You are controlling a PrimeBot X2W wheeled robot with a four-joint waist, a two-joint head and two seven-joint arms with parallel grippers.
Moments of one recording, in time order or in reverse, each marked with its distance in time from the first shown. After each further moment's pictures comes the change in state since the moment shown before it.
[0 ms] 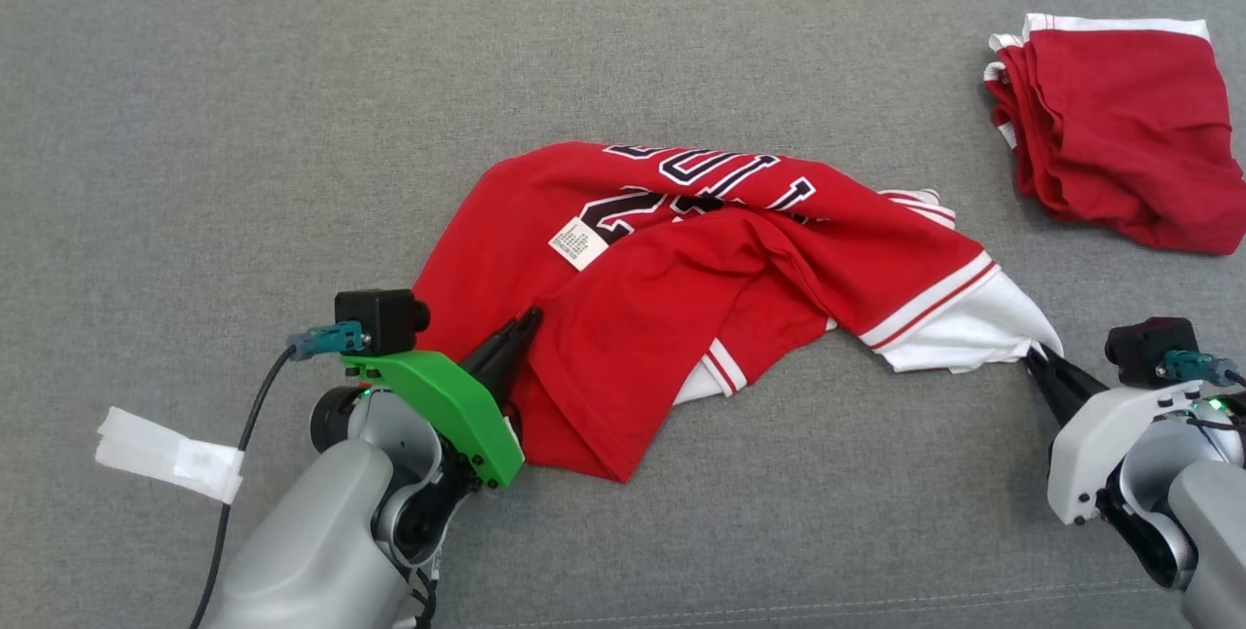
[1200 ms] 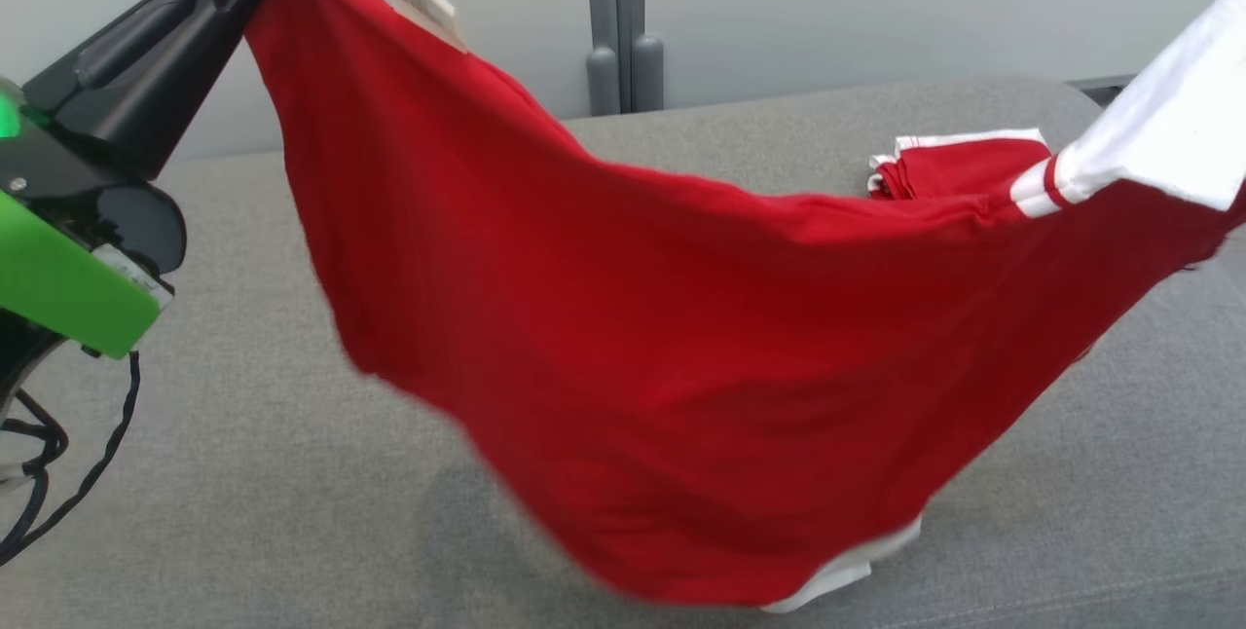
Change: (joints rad) left arm -0.167 0.564 0.308 -0.970 -0.263 0.171 0.384; right arm 0.022 -0.381 -0.522 -0.959 0.964 0.039 0.235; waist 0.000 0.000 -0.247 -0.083
